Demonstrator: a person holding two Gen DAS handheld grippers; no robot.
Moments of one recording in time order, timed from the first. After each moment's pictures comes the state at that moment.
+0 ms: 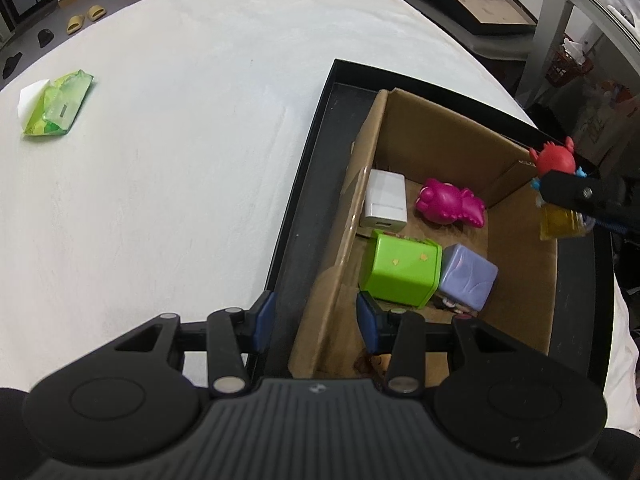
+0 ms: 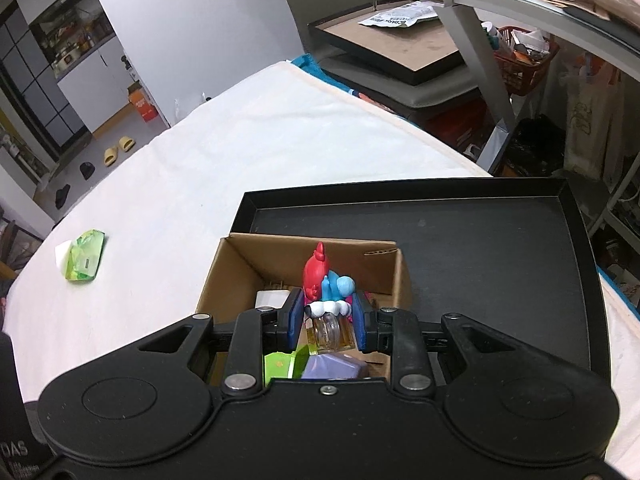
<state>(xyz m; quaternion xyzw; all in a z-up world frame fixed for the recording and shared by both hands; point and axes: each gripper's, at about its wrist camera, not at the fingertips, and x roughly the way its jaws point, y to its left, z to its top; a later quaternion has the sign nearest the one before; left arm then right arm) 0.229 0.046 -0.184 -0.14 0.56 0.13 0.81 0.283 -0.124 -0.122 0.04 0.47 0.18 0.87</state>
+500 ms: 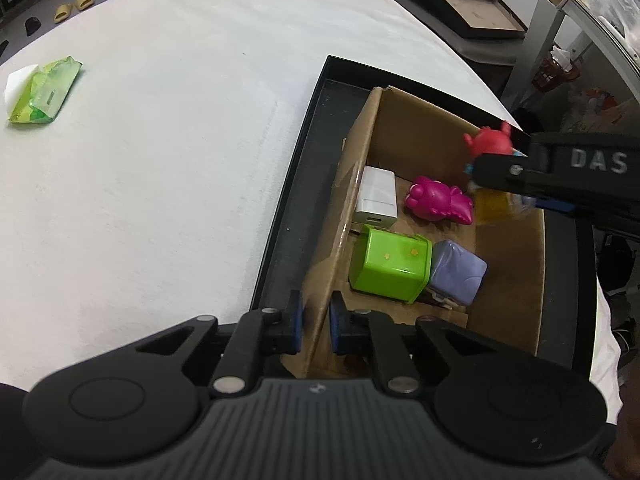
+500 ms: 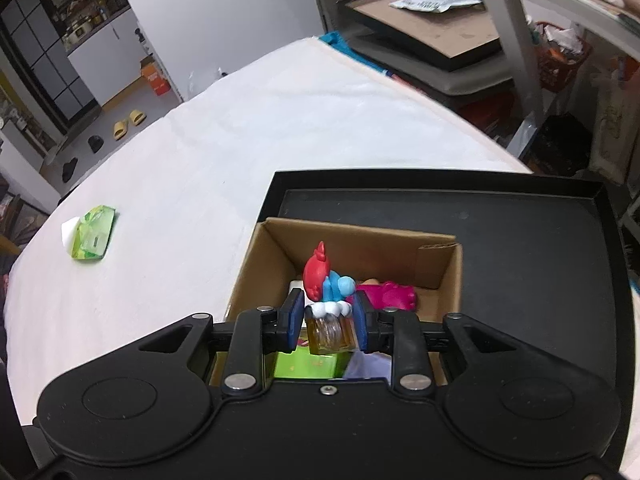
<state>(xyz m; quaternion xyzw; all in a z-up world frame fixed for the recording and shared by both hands) 0.222 0.054 -0.186 -0.17 0.55 0.10 0.81 0.289 -0.087 -0.131 0.02 0.49 0.20 0.85</state>
